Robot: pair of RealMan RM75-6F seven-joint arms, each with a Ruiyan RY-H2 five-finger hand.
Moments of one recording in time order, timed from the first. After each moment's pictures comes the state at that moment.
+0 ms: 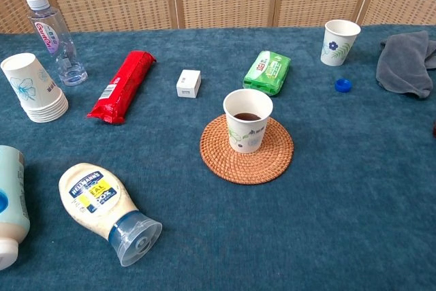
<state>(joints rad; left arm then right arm) -0.01 -0.97 0.01 -1.87 1.58 1.54 0.04 0.26 -1.48 0.21 -1.11 -1.32 1.06 0.89</state>
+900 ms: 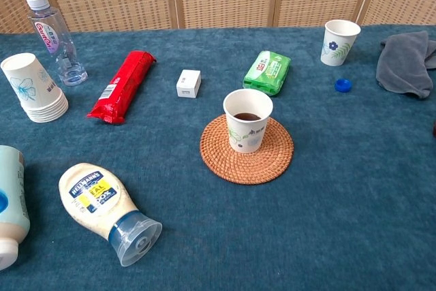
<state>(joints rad) -0.02 -0.98 0.01 -1.88 1.57 1.52 0.07 0.28 -1.64 0.20 -0.88 -1.36 1.13 1.07</state>
